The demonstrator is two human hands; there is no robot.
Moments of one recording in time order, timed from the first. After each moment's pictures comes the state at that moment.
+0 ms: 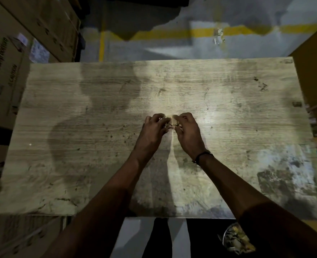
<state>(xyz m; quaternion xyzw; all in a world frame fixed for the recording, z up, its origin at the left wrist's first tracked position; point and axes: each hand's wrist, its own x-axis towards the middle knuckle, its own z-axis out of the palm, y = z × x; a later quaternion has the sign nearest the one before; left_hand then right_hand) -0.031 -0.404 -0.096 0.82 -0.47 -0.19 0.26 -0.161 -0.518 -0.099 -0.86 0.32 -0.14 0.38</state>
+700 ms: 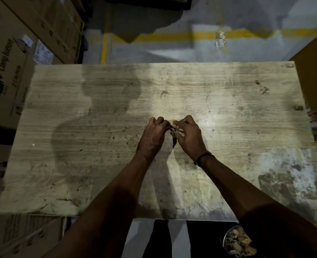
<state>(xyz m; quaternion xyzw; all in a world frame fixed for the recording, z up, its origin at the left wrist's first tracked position) -0.034 -0.412 -0.101 0.84 -0.50 -0.08 0.21 -0.158 -0.518 -0.092 -0.85 0.31 -0.12 0.41</state>
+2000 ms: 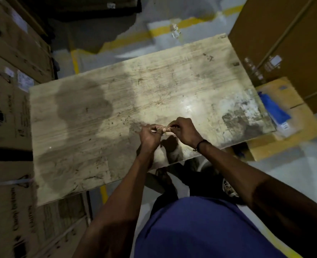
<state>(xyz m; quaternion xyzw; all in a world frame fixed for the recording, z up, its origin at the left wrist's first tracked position) -0.133 -0.312 -0.032 0.79 -0.25 -0.35 0.45 -0.274 -0.411 0.014 -0.82 0.37 -0.09 0.41</state>
